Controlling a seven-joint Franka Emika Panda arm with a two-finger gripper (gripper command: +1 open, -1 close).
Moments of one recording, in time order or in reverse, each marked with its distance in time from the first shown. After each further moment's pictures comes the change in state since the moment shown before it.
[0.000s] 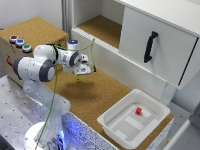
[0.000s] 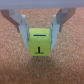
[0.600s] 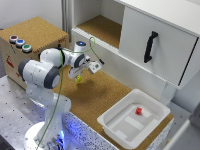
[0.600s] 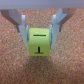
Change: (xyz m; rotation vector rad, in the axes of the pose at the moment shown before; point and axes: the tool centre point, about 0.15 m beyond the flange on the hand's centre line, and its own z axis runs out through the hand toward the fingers) arm -0.015 -0.018 -0.001 0.100 0.077 -0.471
